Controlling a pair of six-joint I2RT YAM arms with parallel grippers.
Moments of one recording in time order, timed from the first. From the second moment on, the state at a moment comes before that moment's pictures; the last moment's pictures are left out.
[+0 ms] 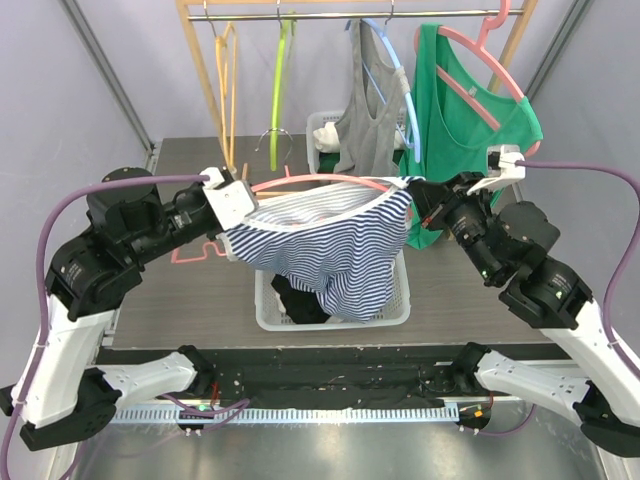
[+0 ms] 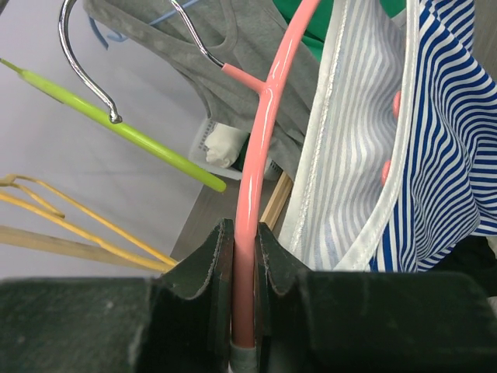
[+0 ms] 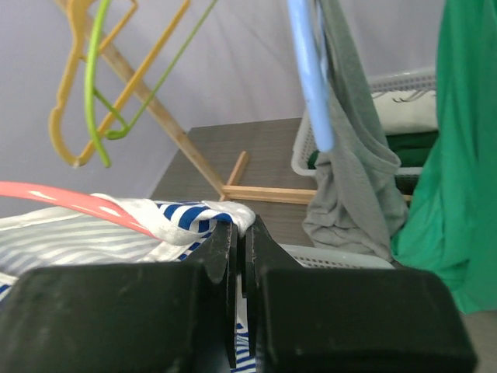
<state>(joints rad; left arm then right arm) -0.70 1.03 1.75 -0.91 0.16 0.66 0.80 0.83 1.29 -0.40 0.42 0.43</state>
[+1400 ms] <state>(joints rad) -0.67 1.10 1.90 -0.89 0.18 0.66 0.54 0.73 1.04 -0.51 0.04 0.40</state>
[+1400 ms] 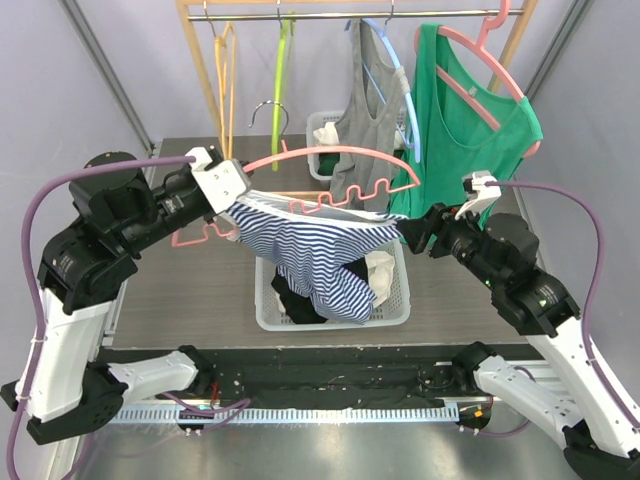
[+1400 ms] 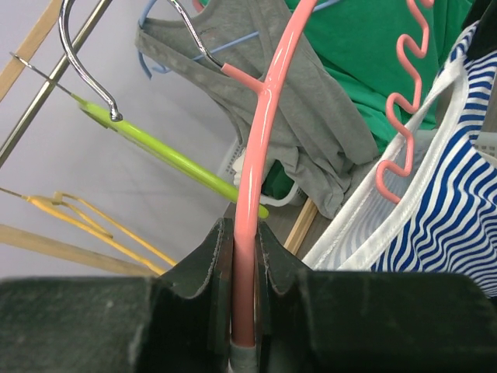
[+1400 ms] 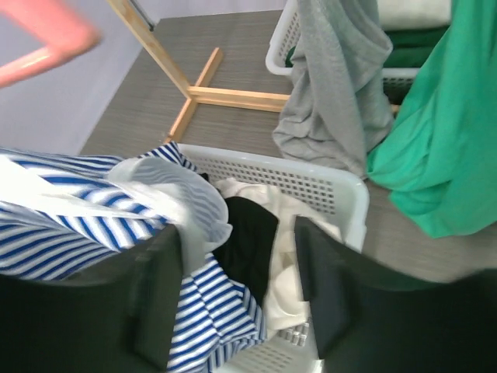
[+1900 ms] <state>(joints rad) -0.78 1.30 1.92 -0.72 0.12 0.85 0.53 0.69 1.34 -0.61 0.06 0.14</state>
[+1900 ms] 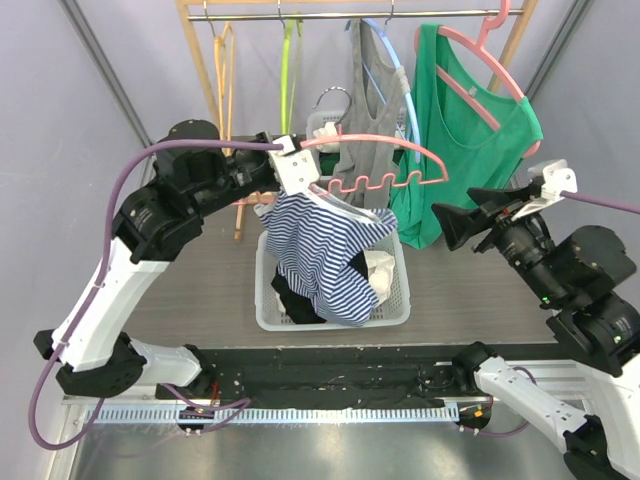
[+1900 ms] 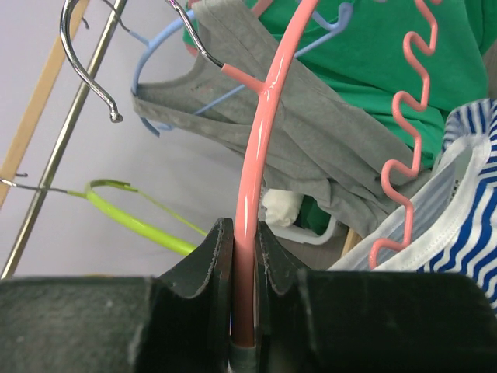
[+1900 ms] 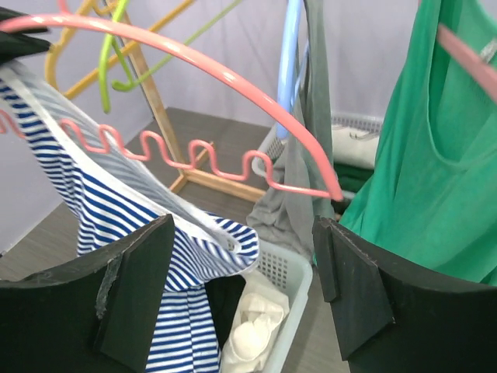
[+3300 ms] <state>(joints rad) -0.79 1.14 1.83 -0.92 0.43 1.00 0.53 0.96 1.61 -0.79 -0.70 -0.04</state>
